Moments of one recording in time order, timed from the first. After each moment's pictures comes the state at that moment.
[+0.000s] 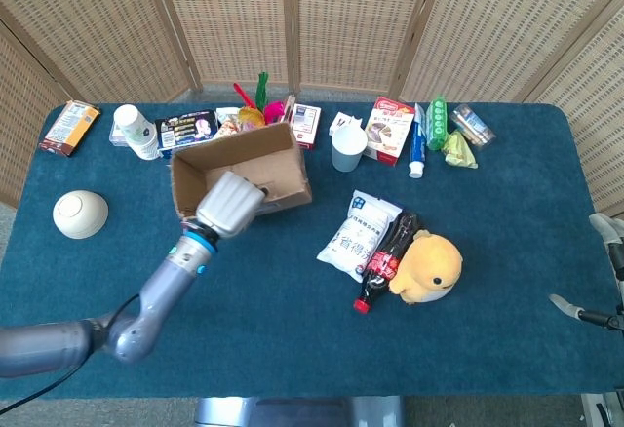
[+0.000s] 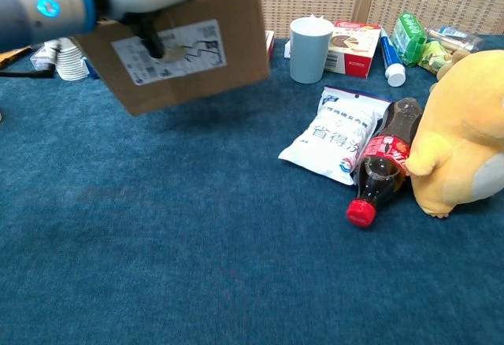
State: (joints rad) left arm -0.95 -1.45 -0.26 -1.68 0.90 0.98 0.94; right arm 0.06 -0.89 0.11 -1.71 -1.50 1.53 0.39
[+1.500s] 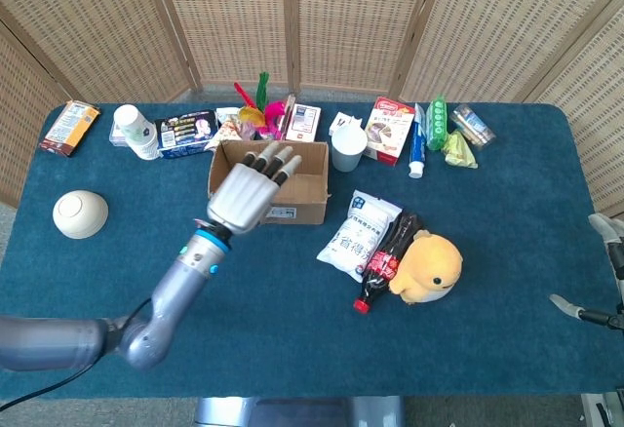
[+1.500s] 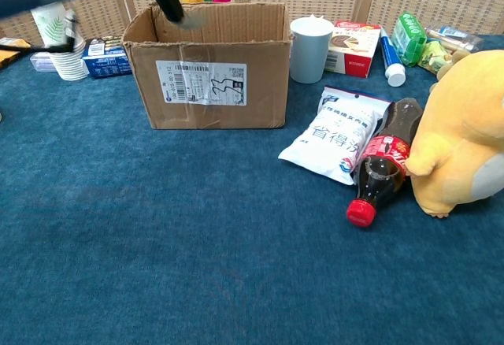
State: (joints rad) left arm -1.03 -1.38 -0.23 -1.81 0.86 1.15 0.86; right arm 0.07 -0.89 0.11 -1.70 -1.50 1.51 0.40
